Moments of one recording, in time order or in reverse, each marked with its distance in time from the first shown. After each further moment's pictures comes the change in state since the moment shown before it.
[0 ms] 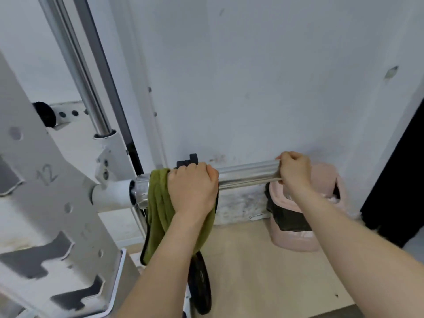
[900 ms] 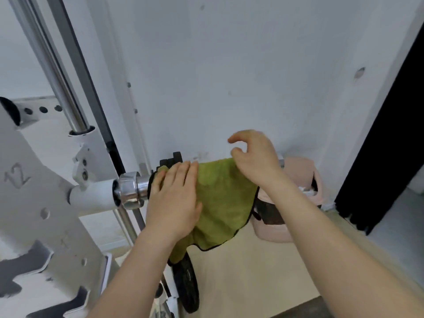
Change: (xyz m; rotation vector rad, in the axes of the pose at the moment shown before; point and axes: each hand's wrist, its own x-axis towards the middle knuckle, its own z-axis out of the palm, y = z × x) left_hand -0.032 -0.034 -0.017 -0.035 -0.225 0.288; right_hand -0.057 -0.056 0.013 -0.485 -0.284 -0.571
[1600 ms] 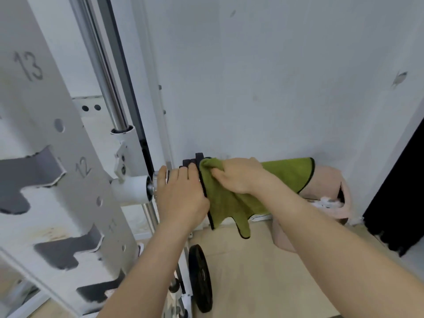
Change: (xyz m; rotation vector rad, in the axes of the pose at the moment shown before) left_hand 0.003 -0.023 -0.012 0.049 0.030 -0.283; right_hand 0.007 -0.053 0.052 -0.503 -0.603 -0.151
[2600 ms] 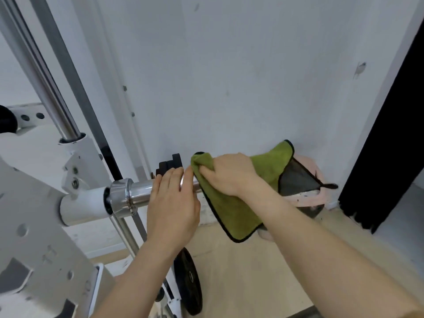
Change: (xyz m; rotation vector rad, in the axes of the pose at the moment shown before) left_hand -0.010 0.035 0.024 -0.072 0.129 0.224; right_hand -0.014 0.043 0.009 -0.047 0.275 0.052
